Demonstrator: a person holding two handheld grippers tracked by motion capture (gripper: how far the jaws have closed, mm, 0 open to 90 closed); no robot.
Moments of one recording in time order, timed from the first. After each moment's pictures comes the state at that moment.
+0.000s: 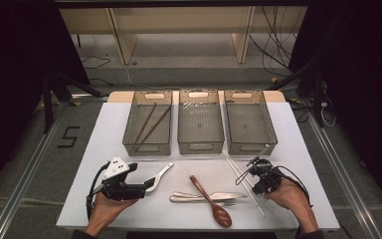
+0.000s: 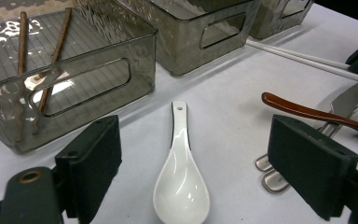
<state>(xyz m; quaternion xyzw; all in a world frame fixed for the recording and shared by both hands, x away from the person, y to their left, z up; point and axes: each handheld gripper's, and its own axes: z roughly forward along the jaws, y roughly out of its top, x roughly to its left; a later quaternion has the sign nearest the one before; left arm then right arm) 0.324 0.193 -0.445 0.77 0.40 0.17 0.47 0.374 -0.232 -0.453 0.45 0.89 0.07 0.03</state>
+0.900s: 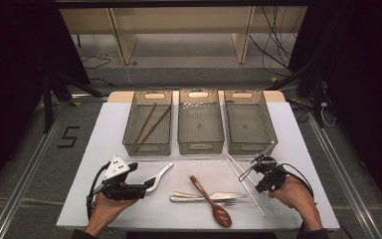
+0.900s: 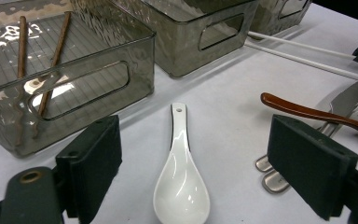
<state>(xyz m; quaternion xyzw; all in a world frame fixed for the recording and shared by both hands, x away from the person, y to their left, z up) 0.324 0.193 -0.445 0.77 0.39 0.18 0.47 0.373 -0.242 -0.440 0.47 0.88 0.08 0.01</state>
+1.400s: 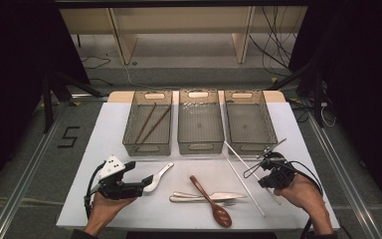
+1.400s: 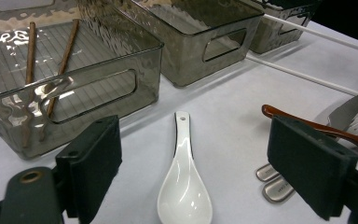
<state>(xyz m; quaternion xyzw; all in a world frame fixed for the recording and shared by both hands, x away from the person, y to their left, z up) 0.324 0.199 -0.443 0.75 0.40 0.18 0.49 0.361 -0.249 -0.407 0.46 0.88 0.13 0.05</state>
